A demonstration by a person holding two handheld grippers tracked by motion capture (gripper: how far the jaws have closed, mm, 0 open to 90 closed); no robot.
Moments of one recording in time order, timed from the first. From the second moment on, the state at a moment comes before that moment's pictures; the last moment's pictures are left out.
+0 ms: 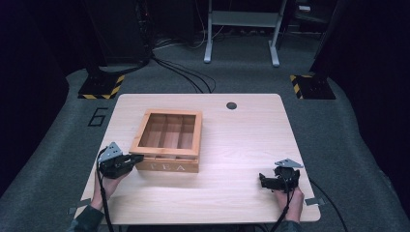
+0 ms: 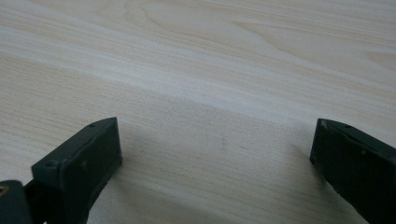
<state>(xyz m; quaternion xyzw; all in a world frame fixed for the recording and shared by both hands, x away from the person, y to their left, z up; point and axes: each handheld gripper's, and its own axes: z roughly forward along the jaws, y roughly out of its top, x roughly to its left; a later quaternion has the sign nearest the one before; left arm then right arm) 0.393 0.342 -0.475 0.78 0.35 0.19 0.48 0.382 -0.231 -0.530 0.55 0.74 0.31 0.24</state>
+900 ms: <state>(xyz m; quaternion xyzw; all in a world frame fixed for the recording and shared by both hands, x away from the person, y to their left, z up) 0.355 0.348 -0.511 0.81 0.41 0.17 0.40 0.382 -0.231 -0.530 0.55 0.74 0.31 0.23</state>
